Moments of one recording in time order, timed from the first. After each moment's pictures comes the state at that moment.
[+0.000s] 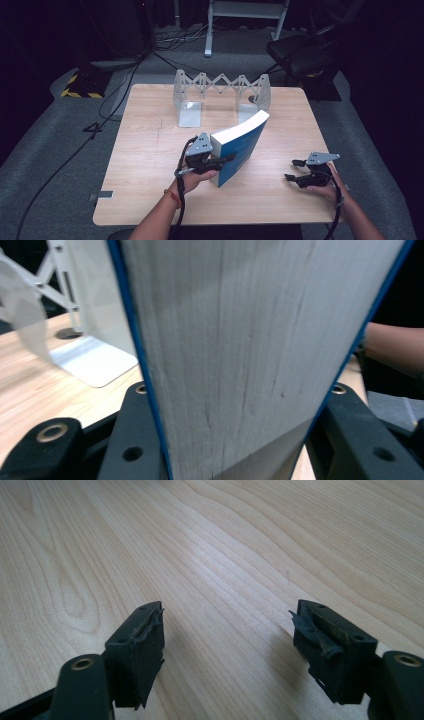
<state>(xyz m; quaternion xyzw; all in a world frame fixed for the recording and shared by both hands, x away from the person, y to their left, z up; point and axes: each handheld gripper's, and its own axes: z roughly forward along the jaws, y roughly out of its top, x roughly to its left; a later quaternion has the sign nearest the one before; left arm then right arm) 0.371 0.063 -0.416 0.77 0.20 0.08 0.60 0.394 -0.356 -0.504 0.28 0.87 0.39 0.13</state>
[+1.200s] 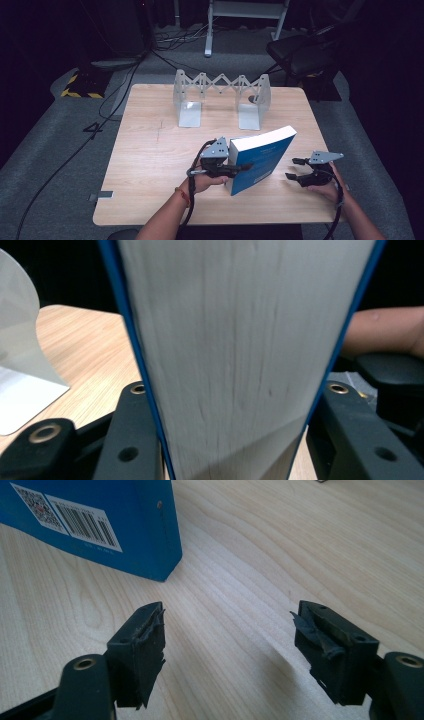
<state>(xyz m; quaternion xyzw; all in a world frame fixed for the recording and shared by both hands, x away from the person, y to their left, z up) 0.368 0.030 -0.418 0.79 0.12 0.05 0.59 0.394 -0.359 -0.497 0.27 0.86 0.42 0.13</state>
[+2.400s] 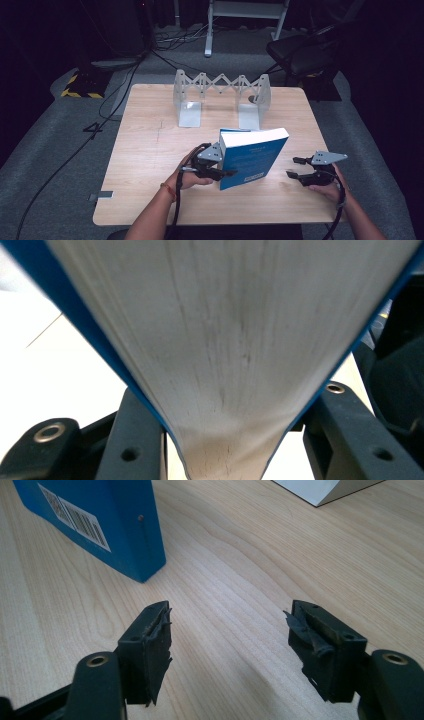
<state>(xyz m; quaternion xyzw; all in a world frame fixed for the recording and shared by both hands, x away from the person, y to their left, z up) 0.388 0.062 -0.440 0.87 0.09 0.02 0.49 0.388 -0.359 -0.488 0.25 0.85 0.43 0.14</state>
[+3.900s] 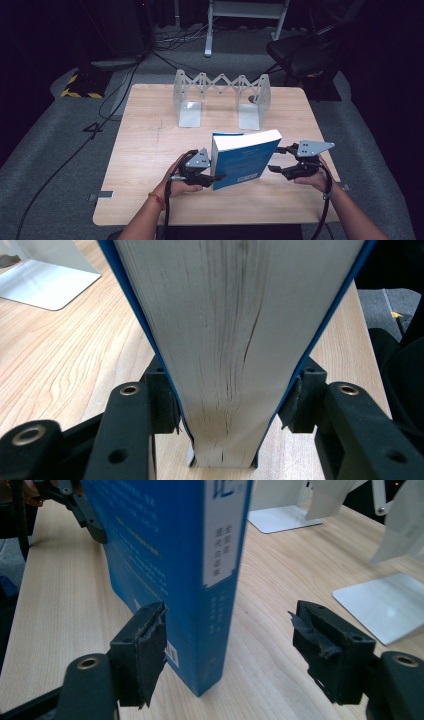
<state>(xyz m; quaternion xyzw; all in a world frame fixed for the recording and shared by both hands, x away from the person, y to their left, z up) 0.365 0.084 -0.452 0.87 0.13 0.07 0.48 0.392 -0.289 -0.434 0.15 0.84 0.50 0.12</state>
